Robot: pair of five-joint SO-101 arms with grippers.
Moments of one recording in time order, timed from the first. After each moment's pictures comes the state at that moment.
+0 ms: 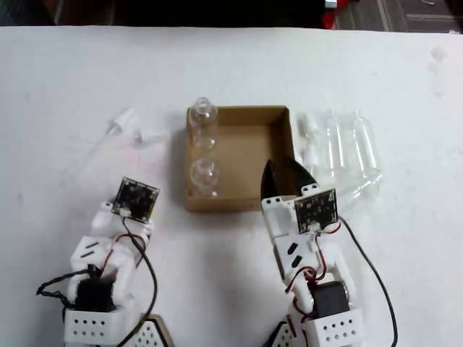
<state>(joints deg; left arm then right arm) -3.8 -103.9 97.1 51.9 -16.3 -16.6 -103.2 96.4 24.5 7.4</state>
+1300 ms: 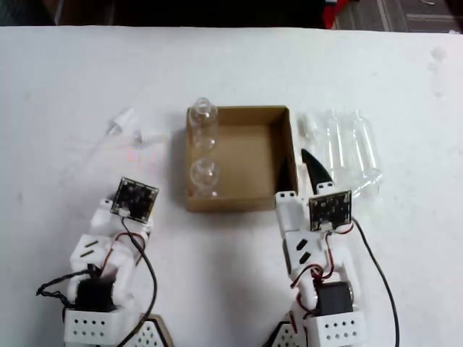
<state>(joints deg) -3.8 -103.9 97.1 49.3 -16.4 -10.5 -103.2 96.4 21.6 7.4</state>
